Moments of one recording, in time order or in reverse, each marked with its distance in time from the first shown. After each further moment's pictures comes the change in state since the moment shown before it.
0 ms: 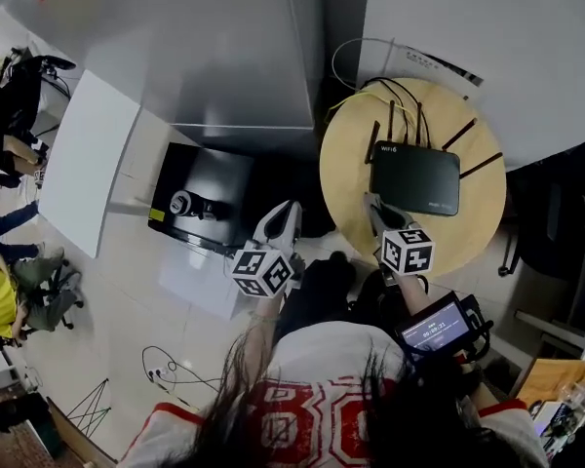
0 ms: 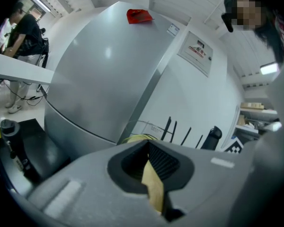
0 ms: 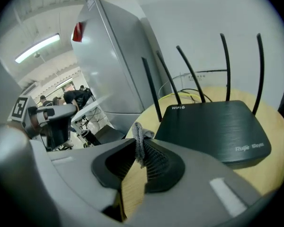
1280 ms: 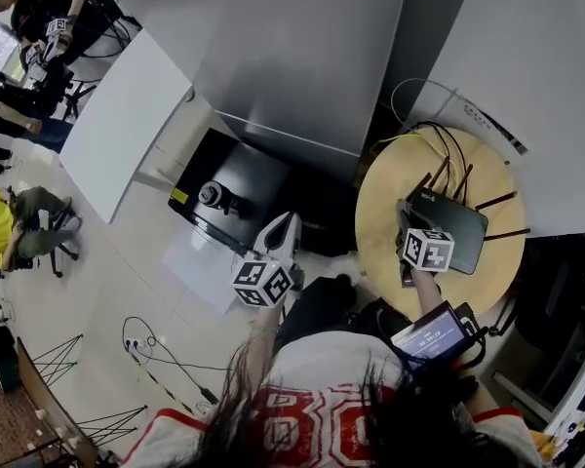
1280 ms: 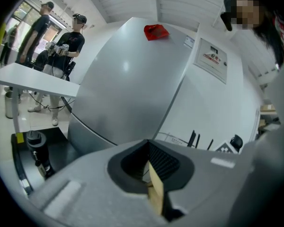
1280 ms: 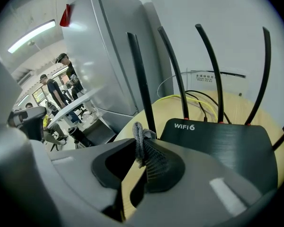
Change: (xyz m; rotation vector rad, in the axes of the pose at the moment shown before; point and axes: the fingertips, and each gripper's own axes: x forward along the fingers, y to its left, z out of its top) left arm -0.035 0.065 0.032 -0.040 -0.127 0.220; right arm 0.071 -0.032 0.044 -0.078 0.129 -0.031
